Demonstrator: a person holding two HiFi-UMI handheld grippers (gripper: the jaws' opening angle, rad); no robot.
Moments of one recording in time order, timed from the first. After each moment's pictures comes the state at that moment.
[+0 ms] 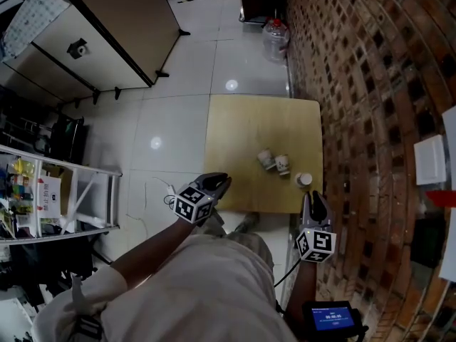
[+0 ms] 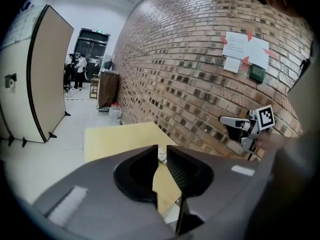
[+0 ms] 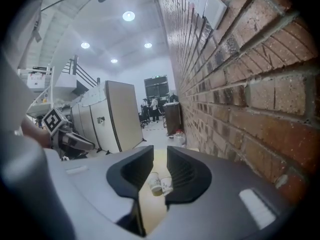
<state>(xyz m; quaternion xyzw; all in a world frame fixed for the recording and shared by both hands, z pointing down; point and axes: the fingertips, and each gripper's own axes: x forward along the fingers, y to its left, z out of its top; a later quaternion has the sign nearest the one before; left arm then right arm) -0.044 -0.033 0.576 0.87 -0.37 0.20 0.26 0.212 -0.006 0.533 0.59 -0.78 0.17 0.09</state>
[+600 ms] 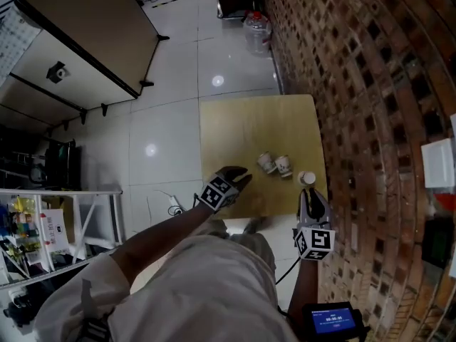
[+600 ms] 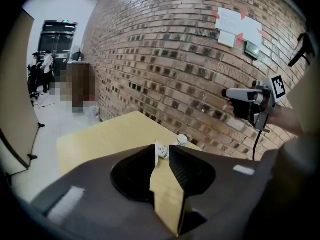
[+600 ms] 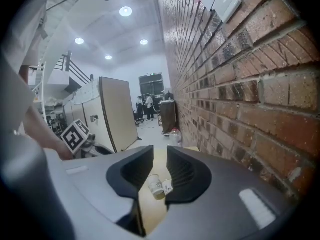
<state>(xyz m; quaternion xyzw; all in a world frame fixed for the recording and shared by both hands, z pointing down) 0.008 -0.096 0.650 0.91 -0.23 0.28 0.21 0.178 -0.029 0.539 0.62 -0.76 0.18 0.11</state>
